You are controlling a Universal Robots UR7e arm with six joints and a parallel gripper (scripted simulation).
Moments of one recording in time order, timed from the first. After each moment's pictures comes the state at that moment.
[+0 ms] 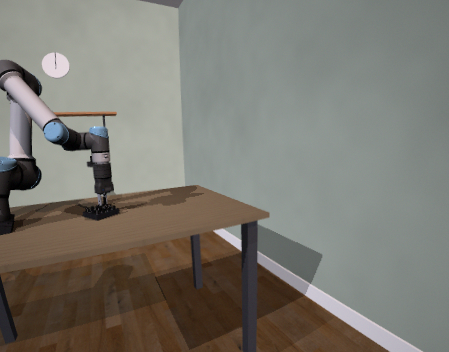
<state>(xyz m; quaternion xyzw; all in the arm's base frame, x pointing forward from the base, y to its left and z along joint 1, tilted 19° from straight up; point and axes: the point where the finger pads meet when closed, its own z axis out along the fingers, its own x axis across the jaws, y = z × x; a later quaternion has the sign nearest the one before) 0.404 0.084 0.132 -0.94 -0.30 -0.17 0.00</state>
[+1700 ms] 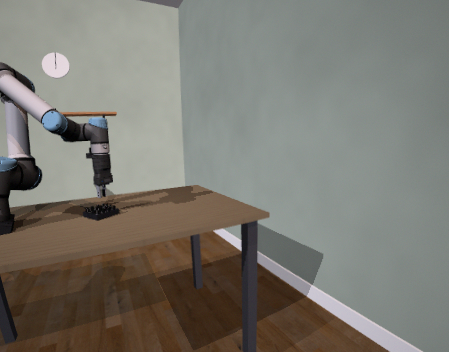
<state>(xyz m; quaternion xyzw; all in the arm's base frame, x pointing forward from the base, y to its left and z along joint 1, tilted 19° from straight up) 0.392 0.080 0.168 -0.94 -0.31 -0.17 0.00</state>
